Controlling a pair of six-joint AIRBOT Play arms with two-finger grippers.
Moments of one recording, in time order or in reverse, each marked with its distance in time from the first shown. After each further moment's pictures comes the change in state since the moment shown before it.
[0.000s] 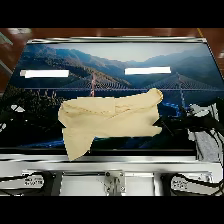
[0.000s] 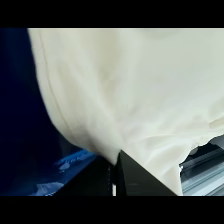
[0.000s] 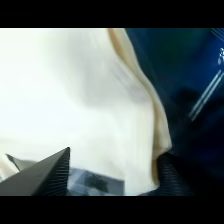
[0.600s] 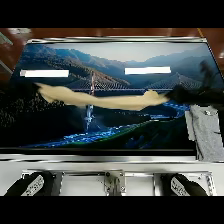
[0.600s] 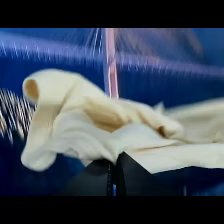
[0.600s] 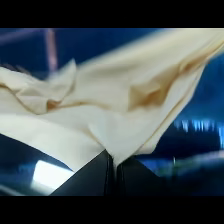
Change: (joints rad) left arm -0.049 0.540 0.303 -0.021 0.217 -0.026; right arm 0.077 0.411 0.404 0.090 0.112 -0.033
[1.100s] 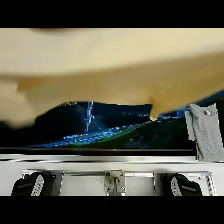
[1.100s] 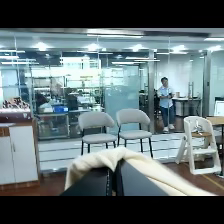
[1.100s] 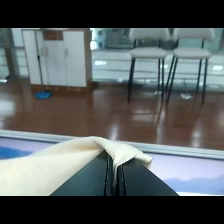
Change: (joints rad) left arm -0.013 0.548 0.372 0.069 0.222 -0.043; right arm 0.000 0.487 0.526 -0.283 -0.146 0.071
